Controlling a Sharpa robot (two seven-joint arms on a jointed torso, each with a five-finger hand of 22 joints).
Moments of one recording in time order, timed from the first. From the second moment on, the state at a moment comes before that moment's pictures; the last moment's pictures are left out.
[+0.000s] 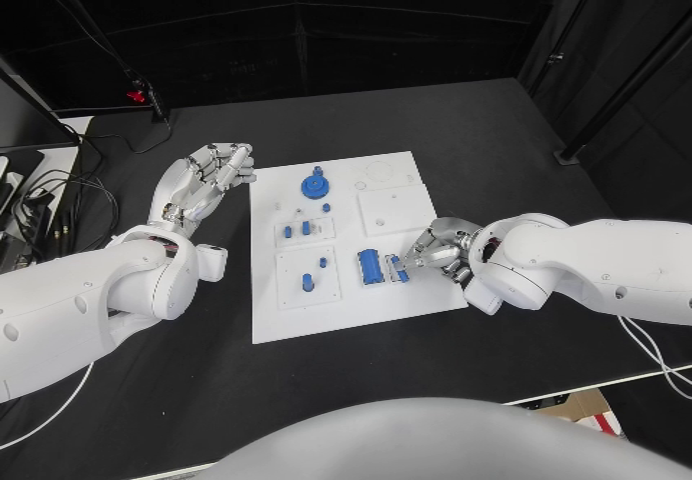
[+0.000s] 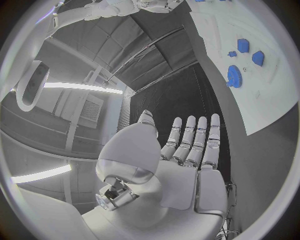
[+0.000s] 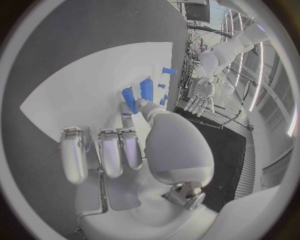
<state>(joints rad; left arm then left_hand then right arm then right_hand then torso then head) 1.24 -0.74 -0.24 1.42 -0.18 -0.49 0.68 1.23 0.21 -0.26 0.29 0.27 0.37 0.15 0.62 0.14 0.39 0.25 0.73 0.12 0.28 0.24 0.80 0.15 0.12 0.53 0.29 0.07 0.59 1.12 -1.12 -0.11 1.86 -0.77 -0.37 -0.48 1.23 -0.02 0.32 0.06 0.30 1.05 0.13 0.19 0.09 1.46 0.07 1.57 1.31 1.47 0.02 1.57 1.31 0.01 1.46 0.13 1.57 1.31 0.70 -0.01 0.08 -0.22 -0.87</state>
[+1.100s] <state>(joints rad) 1.24 -0.74 -0.24 1.42 -0.18 -0.49 0.67 1.23 0.22 -0.26 0.29 0.29 0.36 0.15 0.62 0.13 0.39 0.25 0.74 0.11 0.28 0.24 0.81 0.14 0.12 0.53 0.29 0.07 0.59 1.12 -1.10 -0.10 1.85 -0.83 -0.35 -0.50 1.19 -0.04 0.18 0.13 0.16 1.05 0.14 0.14 0.08 1.46 0.07 1.57 1.31 1.47 0.02 1.57 1.31 0.01 1.46 0.13 1.57 1.31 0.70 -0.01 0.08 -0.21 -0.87</state>
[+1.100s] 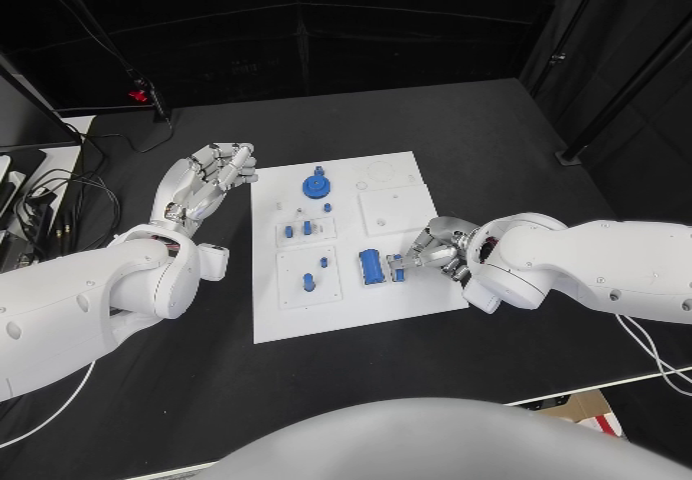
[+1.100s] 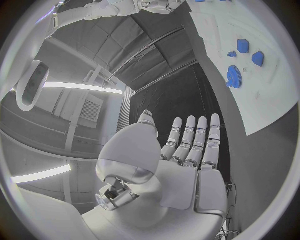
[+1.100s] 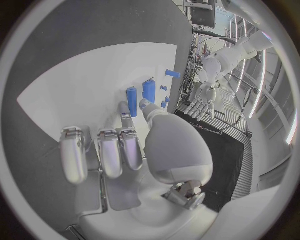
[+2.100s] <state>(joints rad) 1.24 -0.74 -0.24 1.41 -0.18 -0.48 0.67 1.23 0.22 -0.26 0.29 0.29 0.36 0.15 0.63 0.13 0.39 0.25 0.74 0.11 0.28 0.24 0.81 0.14 0.12 0.53 0.29 0.07 0.59 1.12 -1.10 -0.11 1.86 -0.85 -0.36 -0.50 1.22 0.00 -0.04 0.27 0.18 1.01 0.13 0.28 0.14 1.46 0.07 1.57 1.31 1.47 0.01 1.57 1.31 0.01 1.47 0.12 1.57 1.31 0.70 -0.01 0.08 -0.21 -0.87</state>
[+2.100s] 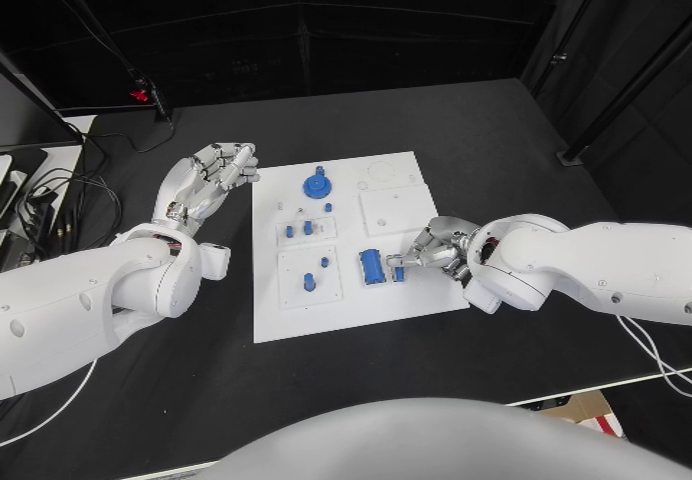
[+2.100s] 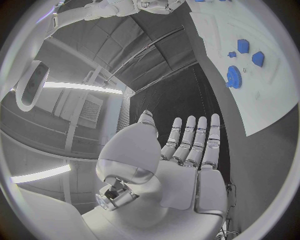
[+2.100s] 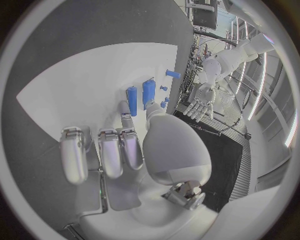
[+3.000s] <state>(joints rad) 1.24 -0.74 -0.24 1.41 -0.18 -0.48 0.67 1.24 0.22 -0.26 0.29 0.30 0.36 0.15 0.63 0.13 0.39 0.25 0.74 0.11 0.28 0.24 0.81 0.14 0.12 0.53 0.29 0.07 0.59 1.12 -1.11 -0.11 1.86 -0.85 -0.39 -0.49 1.30 0.05 -0.16 0.28 0.20 0.88 0.10 0.62 0.35 1.47 0.05 1.57 1.31 1.47 -0.01 1.57 1.31 0.01 1.47 0.11 1.57 1.31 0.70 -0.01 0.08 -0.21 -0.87</state>
